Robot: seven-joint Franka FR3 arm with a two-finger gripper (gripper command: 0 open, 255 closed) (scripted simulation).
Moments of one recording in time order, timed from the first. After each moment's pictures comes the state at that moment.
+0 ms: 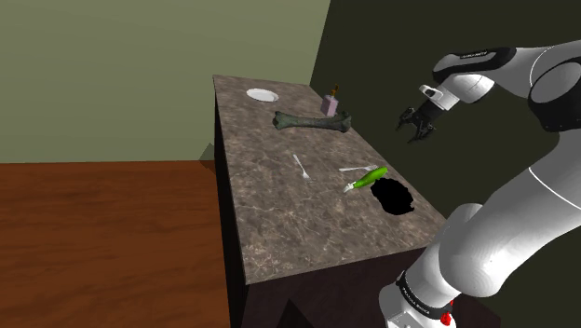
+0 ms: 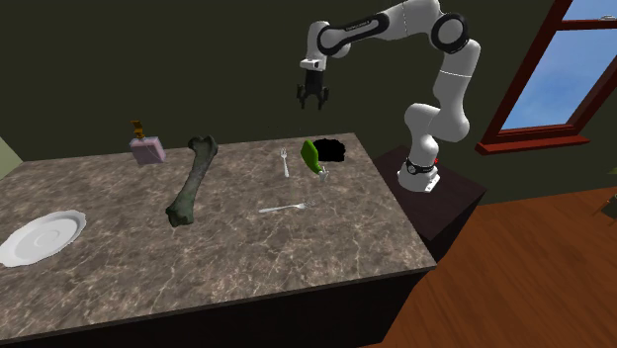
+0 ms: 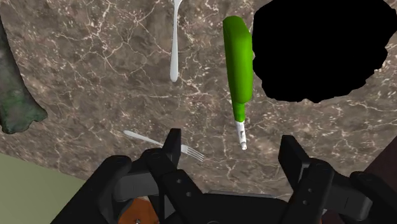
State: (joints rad) arm 0.09 -0.16 -1.08 -2.03 0.20 1.93 -2.29
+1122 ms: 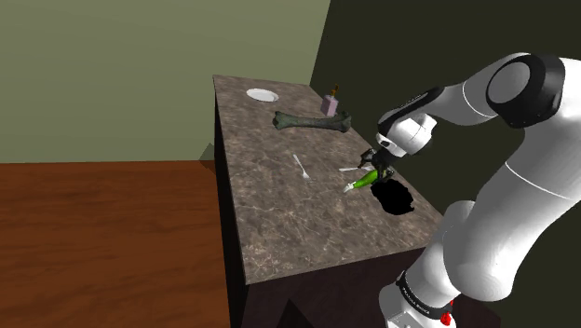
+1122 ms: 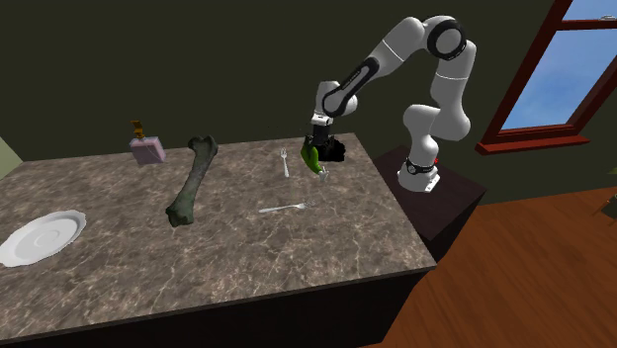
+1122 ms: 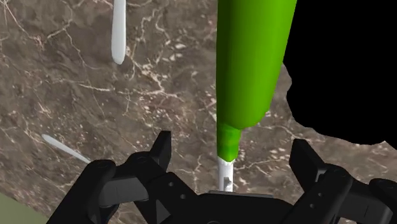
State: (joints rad) arm 0.26 0.01 -1.06 -2.50 0.53 2.52 -2.62
